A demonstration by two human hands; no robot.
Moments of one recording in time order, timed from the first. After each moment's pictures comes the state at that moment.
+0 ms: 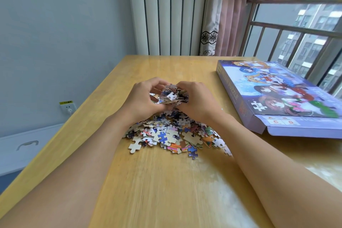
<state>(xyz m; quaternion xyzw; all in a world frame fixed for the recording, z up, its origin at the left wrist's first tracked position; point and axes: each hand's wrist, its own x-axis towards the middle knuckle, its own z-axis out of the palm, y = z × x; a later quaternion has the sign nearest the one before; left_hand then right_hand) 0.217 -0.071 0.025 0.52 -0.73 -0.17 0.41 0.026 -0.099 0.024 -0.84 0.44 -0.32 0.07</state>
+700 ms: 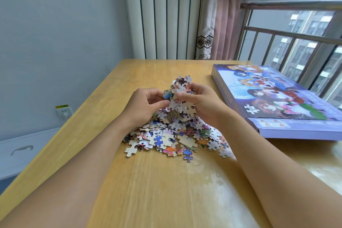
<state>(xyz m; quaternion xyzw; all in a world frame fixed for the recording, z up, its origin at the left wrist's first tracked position) 0.208 -0.071 0.019 0.49 -0.69 -0.29 0.44 0.004 -0.101 0.026 -0.57 0.35 -0.46 0.59</state>
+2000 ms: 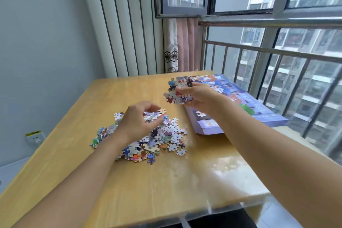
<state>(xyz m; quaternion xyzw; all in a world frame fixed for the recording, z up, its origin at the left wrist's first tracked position) 0.131 -0.043 0.046 0.48 -0.79 -0.11 0.38 -0.089 -0.074 0.107 -0.44 0.46 -0.49 0.60</state>
